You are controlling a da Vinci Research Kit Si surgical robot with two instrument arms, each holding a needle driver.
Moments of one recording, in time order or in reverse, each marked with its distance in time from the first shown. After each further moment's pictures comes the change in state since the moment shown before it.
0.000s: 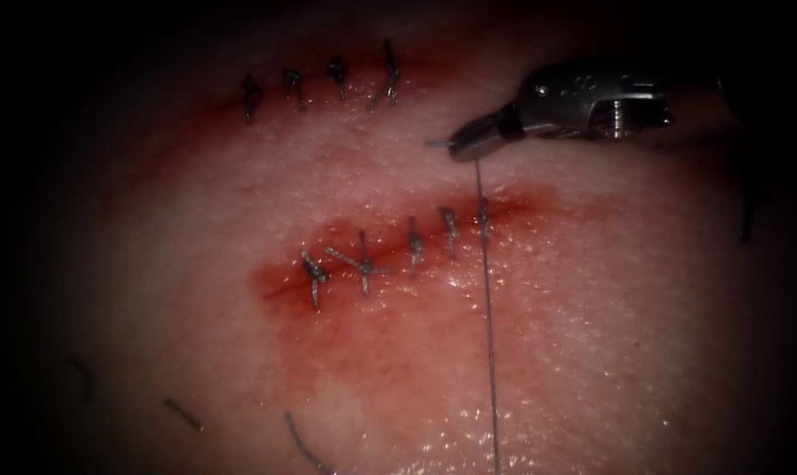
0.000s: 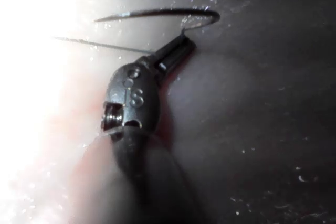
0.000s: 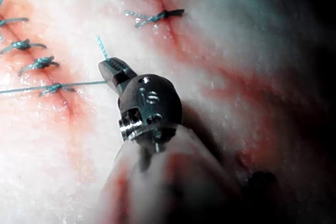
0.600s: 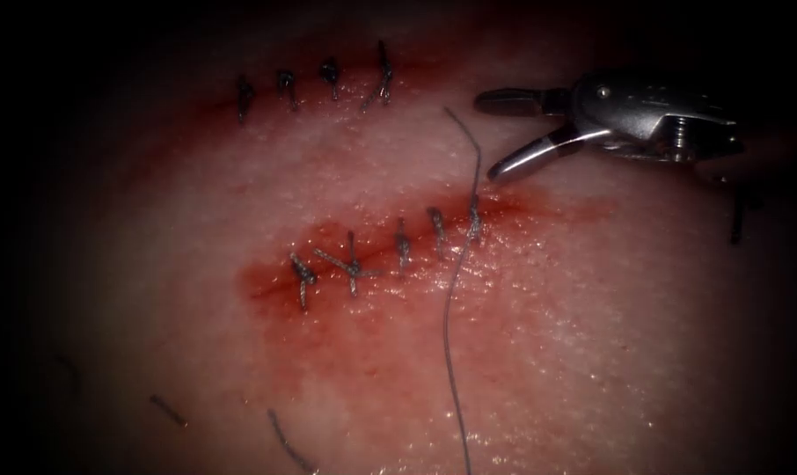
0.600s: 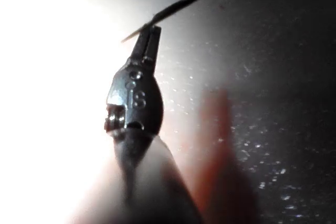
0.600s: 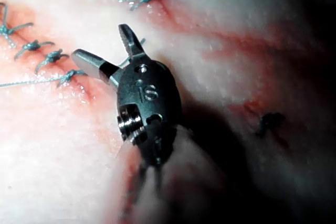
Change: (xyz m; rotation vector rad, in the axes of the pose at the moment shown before) right arm 0.003 -0.006 -0.007 -0.183 0.210 0.121; left arm 0.024 -0.008 -0.015 0.363 -0.022 0.323
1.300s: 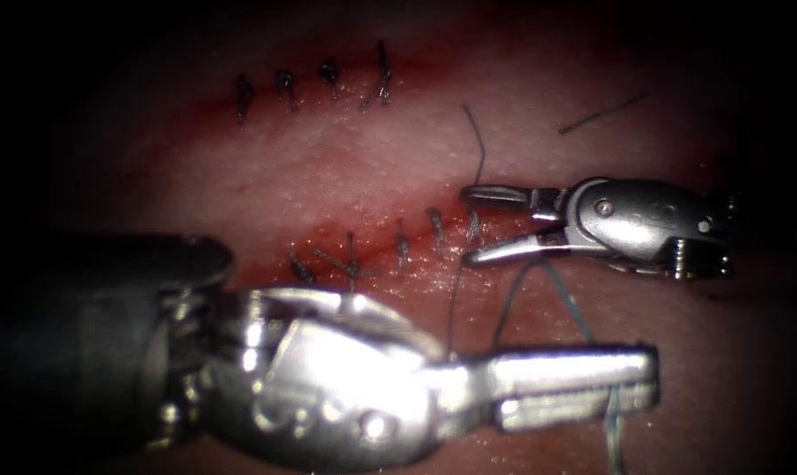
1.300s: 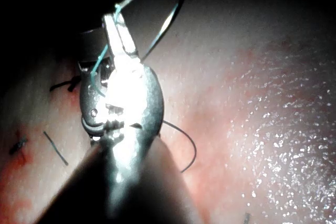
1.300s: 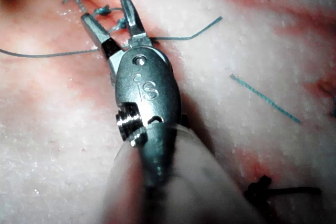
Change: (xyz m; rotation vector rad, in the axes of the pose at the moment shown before) right arm -0.002 -0.009 0.002 0.026 0.177 -0.080; left arm 0.001 -0.019 -0.005 0.316 0.083 0.252
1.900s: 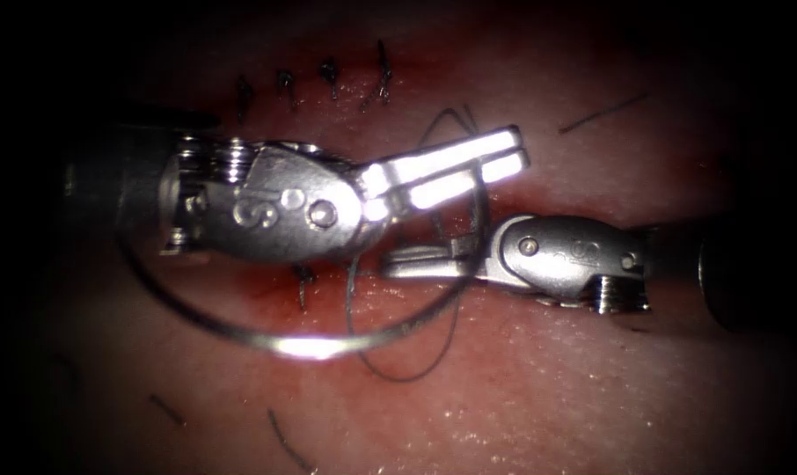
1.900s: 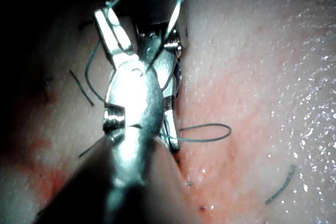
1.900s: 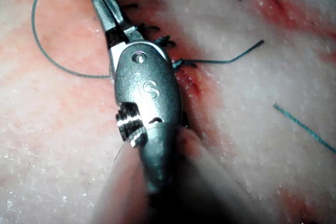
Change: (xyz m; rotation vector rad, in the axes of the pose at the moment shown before) right arm -0.002 -0.004 0.006 0.052 0.100 -0.037; left arm -0.009 -0.004 -0.003 0.091 0.101 -0.094
